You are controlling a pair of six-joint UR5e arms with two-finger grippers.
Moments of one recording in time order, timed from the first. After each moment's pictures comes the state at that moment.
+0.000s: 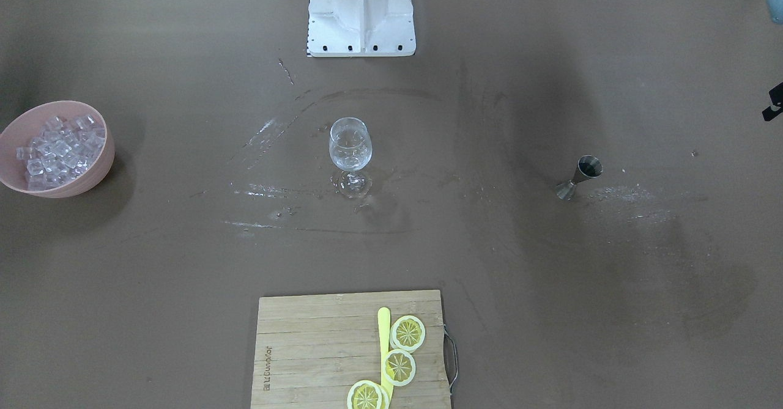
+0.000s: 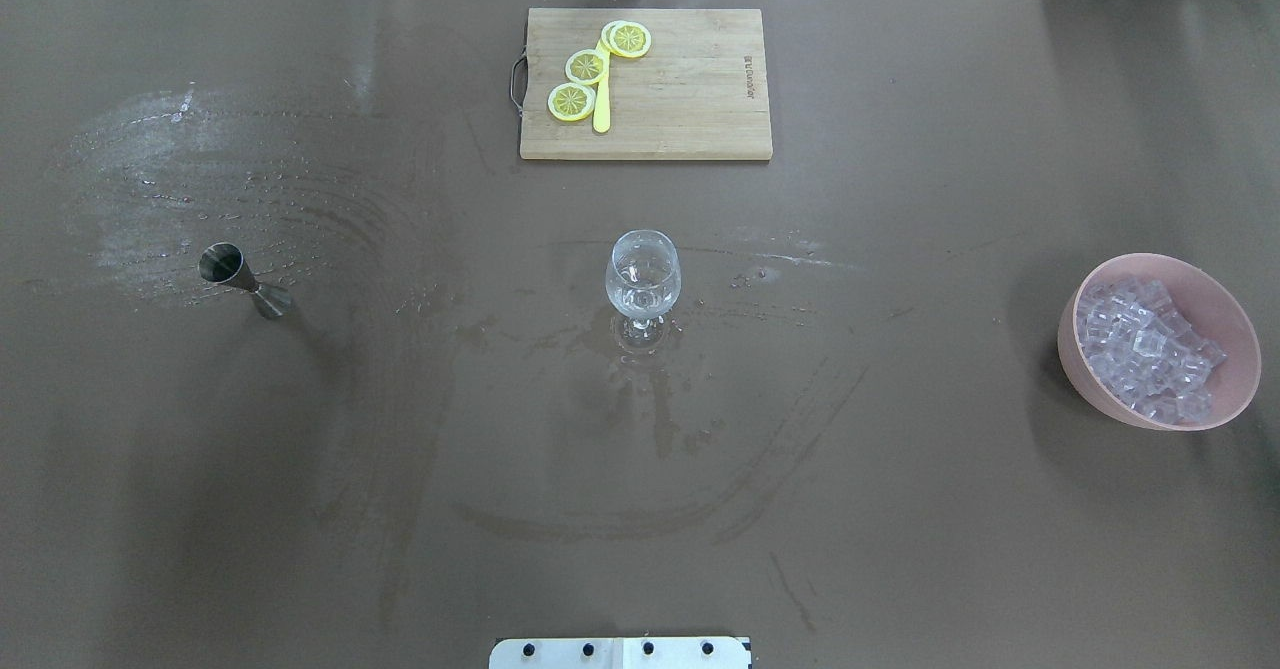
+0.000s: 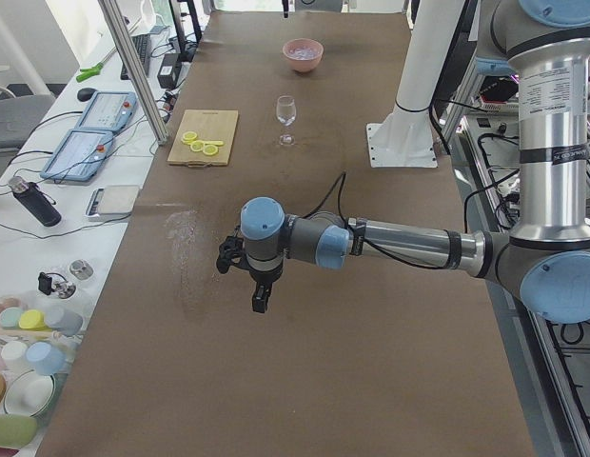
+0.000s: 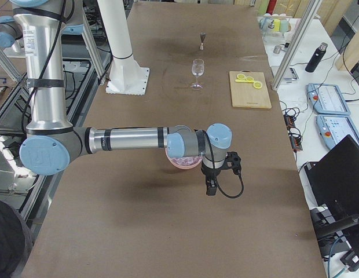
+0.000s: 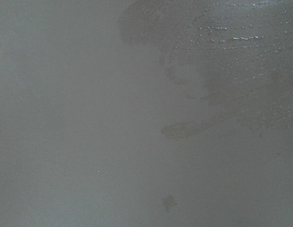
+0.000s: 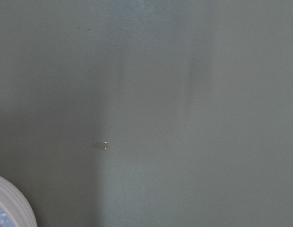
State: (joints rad) left arm -1.45 -1.46 -1.78 -1.67 -2.35 -0.05; right arm 1.46 -1.55 1.62 -1.56 2.25 0.01
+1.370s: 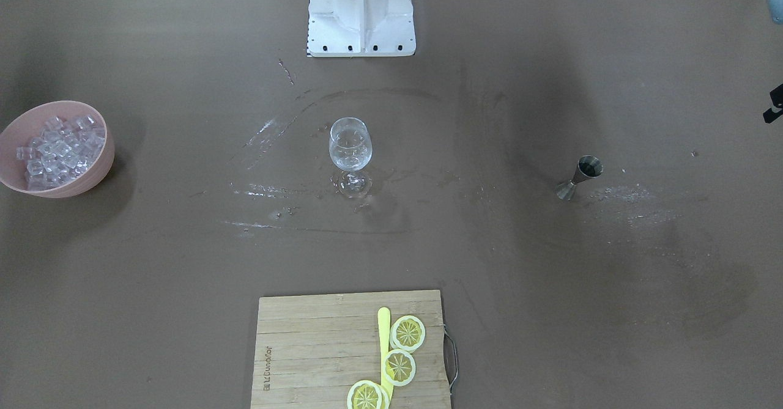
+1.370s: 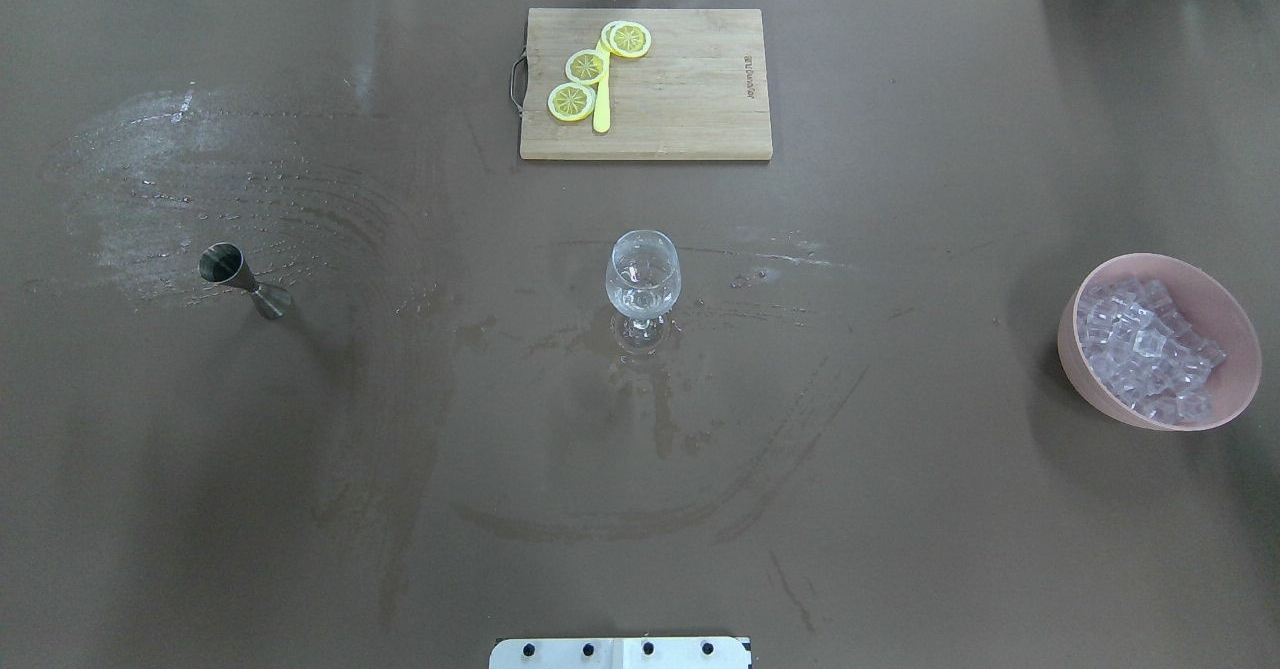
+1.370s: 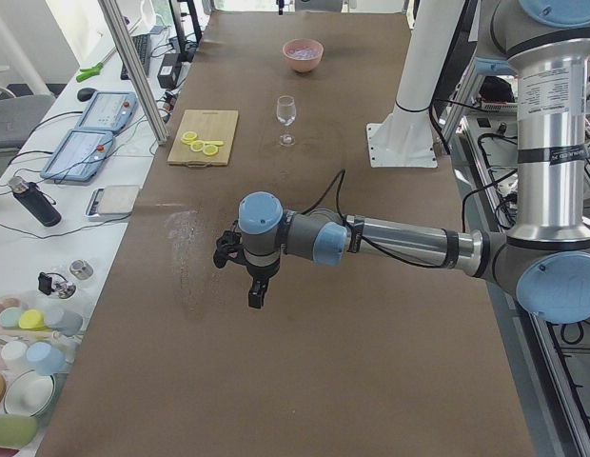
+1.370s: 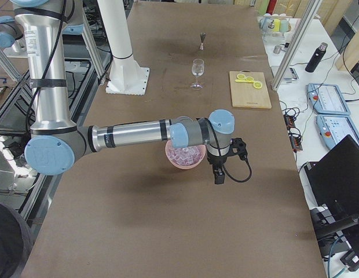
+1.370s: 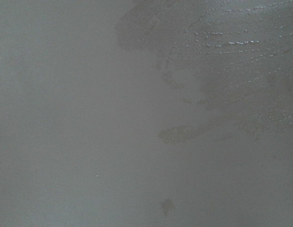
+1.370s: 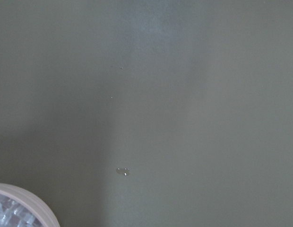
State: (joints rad) left arm -1.45 -1.48 -1.79 -1.68 -2.35 -0.05; right arm 1.45 -1.52 1.68 -1.52 2.24 0.01
